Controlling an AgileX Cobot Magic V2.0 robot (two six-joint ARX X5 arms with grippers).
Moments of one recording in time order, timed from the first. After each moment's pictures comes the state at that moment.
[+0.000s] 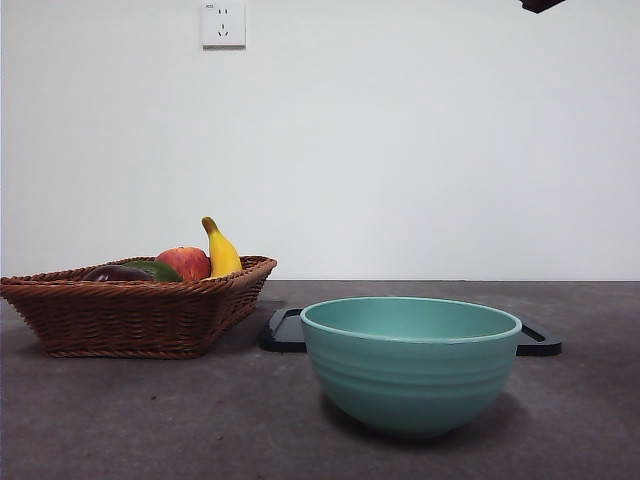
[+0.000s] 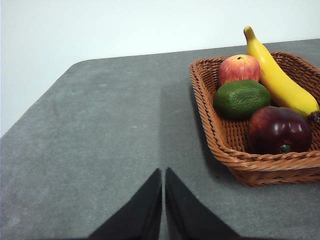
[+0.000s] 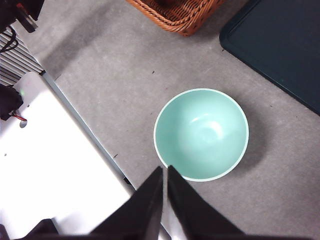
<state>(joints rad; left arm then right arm) 0.08 0.01 0.03 -0.18 0.07 0.11 0.57 0.95 1.06 -0.97 -0.42 0.05</state>
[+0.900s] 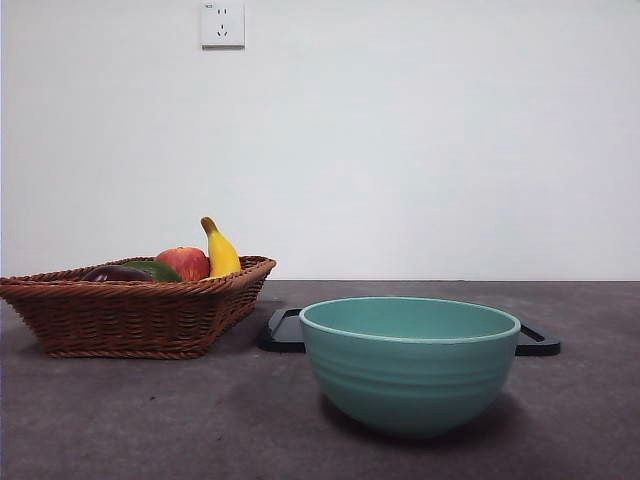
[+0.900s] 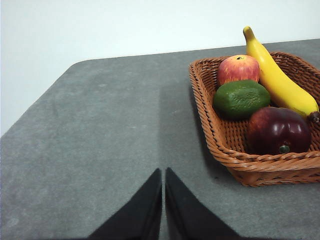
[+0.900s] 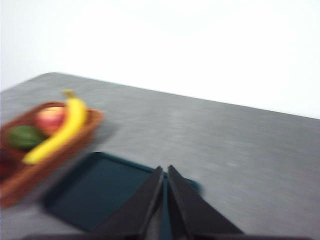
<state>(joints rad) 0.08 0.01 0.03 -0.18 0.07 0.11 0.08 0.51 0.56 -0.18 -0.29 0.00</state>
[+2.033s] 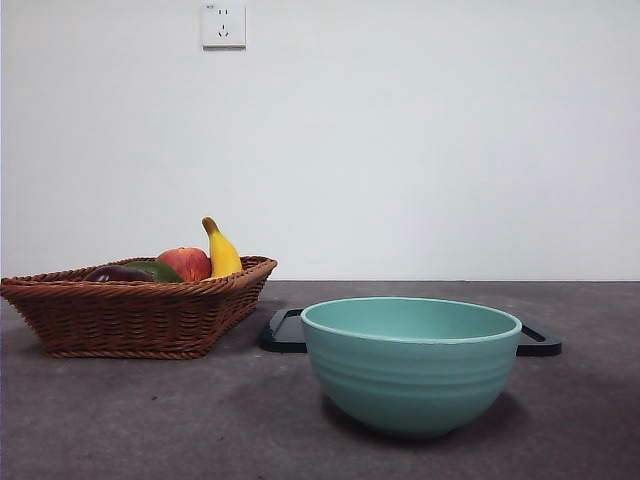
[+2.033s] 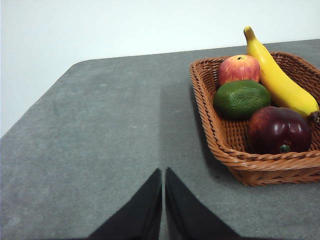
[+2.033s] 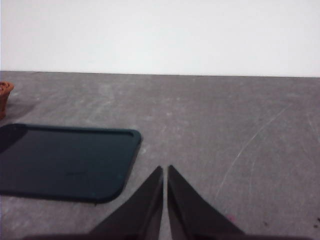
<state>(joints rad) 0.08 0.01 0.03 -0.18 0.07 0.11 0.06 0.01 0.02 -0.09 -0.05 0.06</state>
